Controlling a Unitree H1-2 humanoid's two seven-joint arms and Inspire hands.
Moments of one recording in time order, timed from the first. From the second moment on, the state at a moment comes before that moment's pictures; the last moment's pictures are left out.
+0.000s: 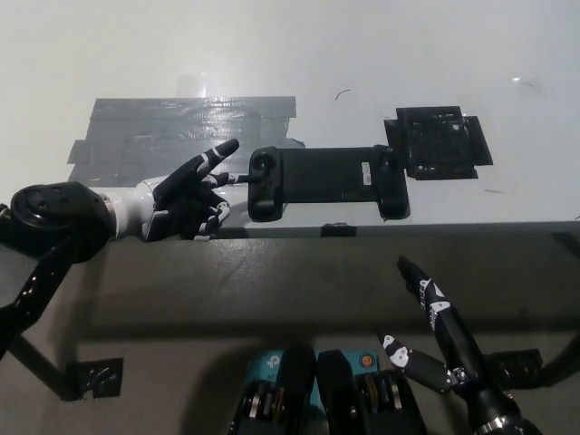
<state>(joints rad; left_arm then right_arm) -0.82 0.54 -0.46 0.42 -0.44 0.46 -0.59 -0.06 -0.08 0.15 0.08 -0.10 -0.21 0.10</state>
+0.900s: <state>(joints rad) -0.82 0.48 -0.44 0.42 -0.34 0.46 -0.59 -0.06 -0.08 0.15 0.06 -0.10 -0.21 0.10</state>
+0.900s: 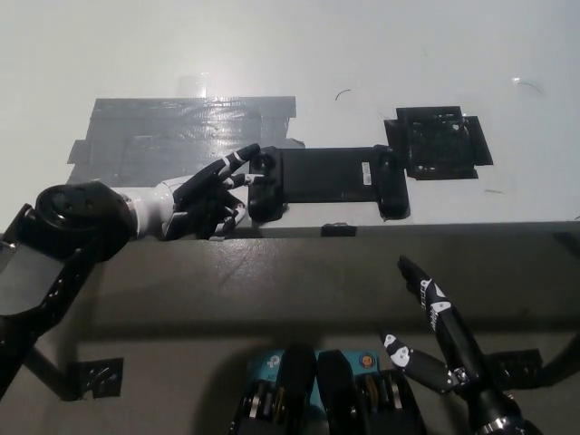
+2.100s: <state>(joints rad) -0.85 0.44 -0.37 0.52 -0.21 0.46 -0.59 -0.06 -0.08 0.15 0.05 -0.10 -0.21 0.10</state>
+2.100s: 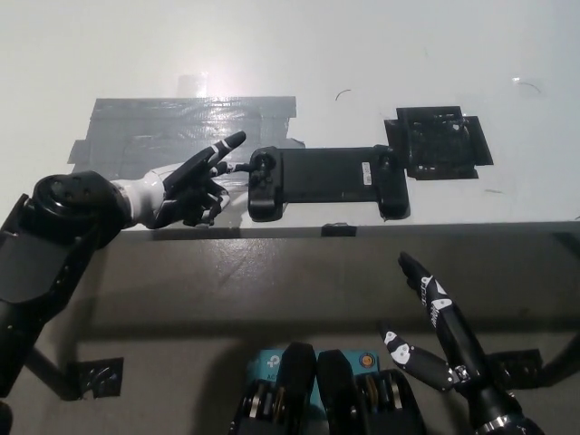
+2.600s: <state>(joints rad) -0.85 0.41 -0.35 0.53 -0.17 0.45 -0.59 -0.07 -0.08 0.15 0.06 -0.10 -0.21 0.10</state>
